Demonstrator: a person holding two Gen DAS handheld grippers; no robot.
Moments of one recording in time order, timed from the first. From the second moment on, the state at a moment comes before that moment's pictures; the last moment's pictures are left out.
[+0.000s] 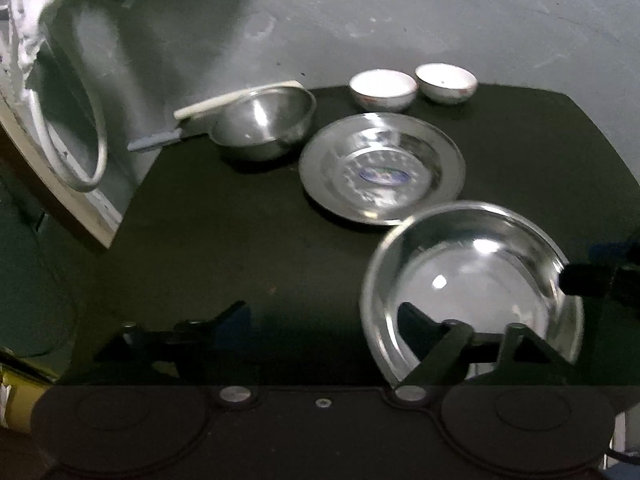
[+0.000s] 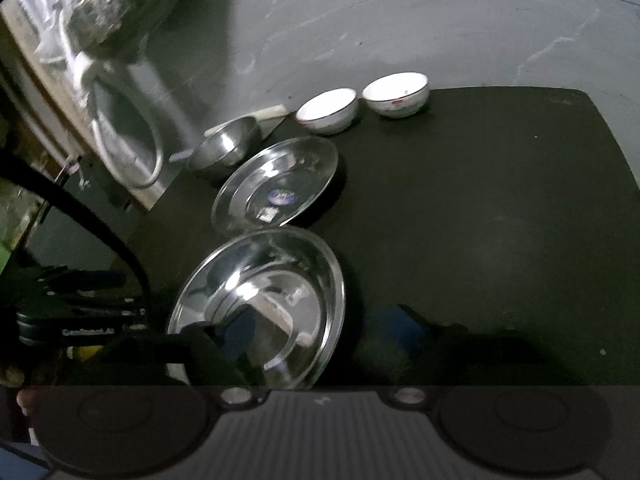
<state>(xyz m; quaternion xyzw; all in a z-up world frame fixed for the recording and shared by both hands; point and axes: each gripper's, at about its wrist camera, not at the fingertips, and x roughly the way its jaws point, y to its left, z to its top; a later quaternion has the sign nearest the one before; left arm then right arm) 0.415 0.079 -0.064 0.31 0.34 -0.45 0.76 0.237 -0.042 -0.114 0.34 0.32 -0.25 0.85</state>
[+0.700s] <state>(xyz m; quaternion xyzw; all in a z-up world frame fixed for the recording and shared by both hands) 0.525 0.039 -0.086 0.20 0.40 -0.48 0.76 0.265 -0.058 -0.118 0.38 0.31 -0.41 0.77</state>
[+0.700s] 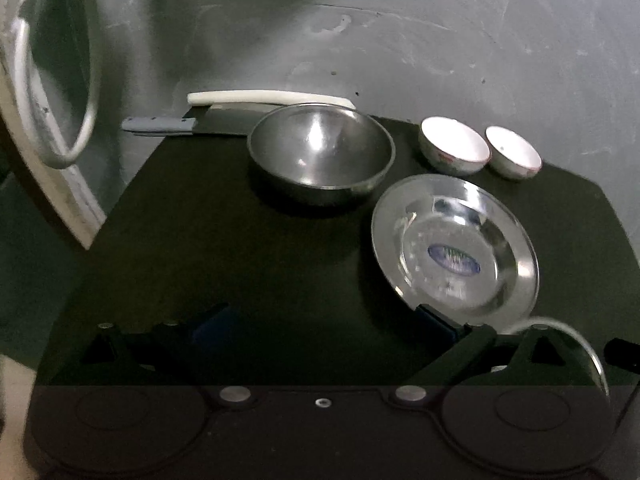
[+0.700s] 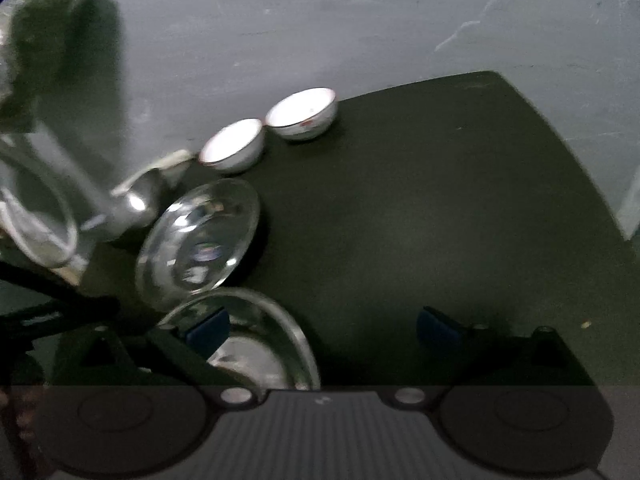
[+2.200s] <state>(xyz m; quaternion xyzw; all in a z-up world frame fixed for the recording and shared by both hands) 0.551 -0.020 -0.109 0.15 0.46 -0.58 0.66 0.390 -0.095 -0.136 0.36 0.34 -0.42 0.76</state>
